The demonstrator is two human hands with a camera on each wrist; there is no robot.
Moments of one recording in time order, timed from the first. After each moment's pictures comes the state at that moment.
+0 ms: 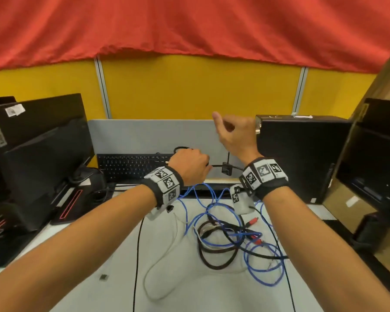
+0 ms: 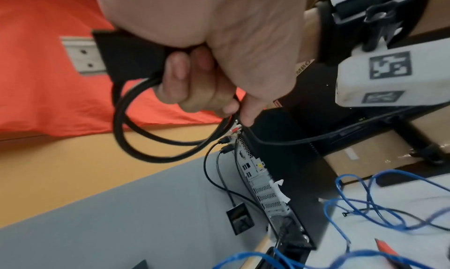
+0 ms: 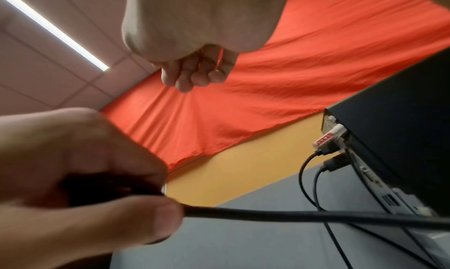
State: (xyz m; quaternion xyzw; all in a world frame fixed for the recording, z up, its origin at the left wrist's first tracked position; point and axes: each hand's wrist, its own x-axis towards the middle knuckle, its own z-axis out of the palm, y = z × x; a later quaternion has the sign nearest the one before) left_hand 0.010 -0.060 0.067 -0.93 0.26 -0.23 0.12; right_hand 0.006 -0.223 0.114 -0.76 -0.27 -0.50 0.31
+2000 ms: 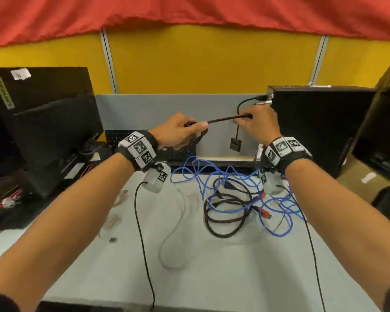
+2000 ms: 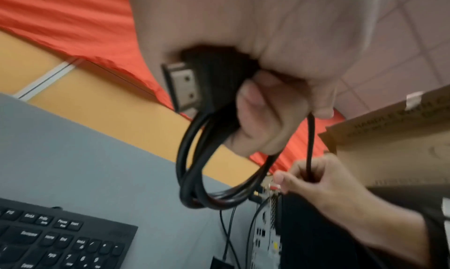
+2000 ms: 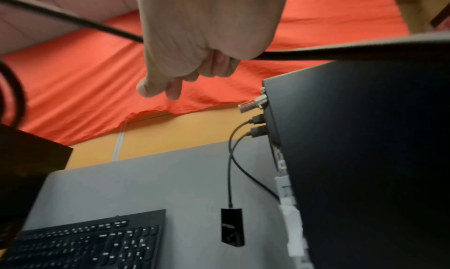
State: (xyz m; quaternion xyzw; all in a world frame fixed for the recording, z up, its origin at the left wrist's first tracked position) left_hand -0.008 -0.006 0.070 -0.86 0.30 -0.03 -0.41; right_hand 0.038 -0.275 0.058 -0.90 -0.17 -0.35 0.21
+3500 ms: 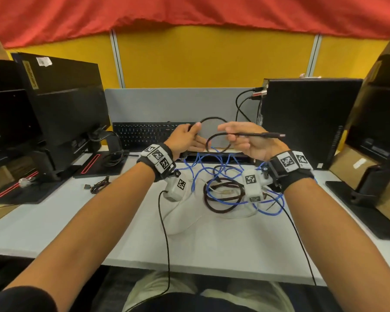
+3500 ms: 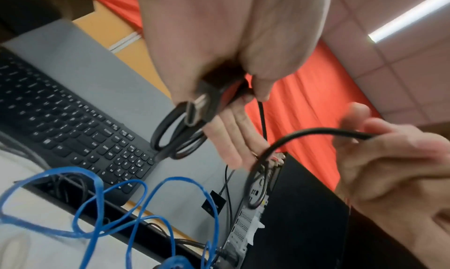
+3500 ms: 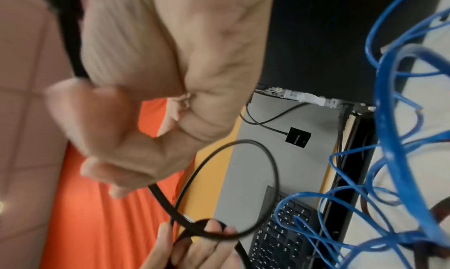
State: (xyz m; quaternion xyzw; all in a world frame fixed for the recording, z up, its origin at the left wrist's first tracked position) left_hand -0.029 -0.031 -0.010 -0.74 0.18 -0.01 -0.64; right_hand -0.047 -0.265 0.011 -0.60 -0.25 0.20 0.74
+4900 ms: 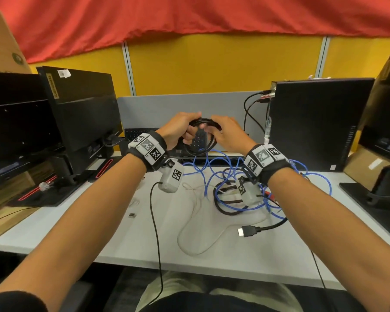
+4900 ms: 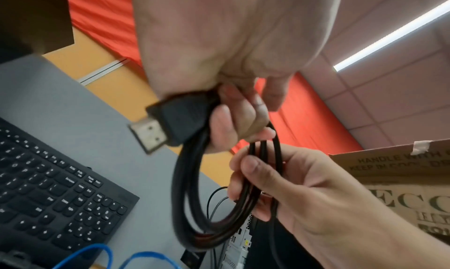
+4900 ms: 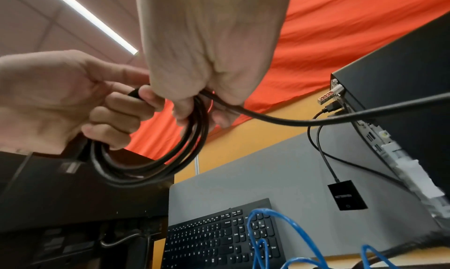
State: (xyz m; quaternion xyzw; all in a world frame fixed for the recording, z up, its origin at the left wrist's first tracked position) left_hand -0.059 -0.002 0.044 -0.77 0.18 0.02 -0.61; right_hand -0.032 -0.188 0.017 -0.85 -0.34 -0.23 0.33
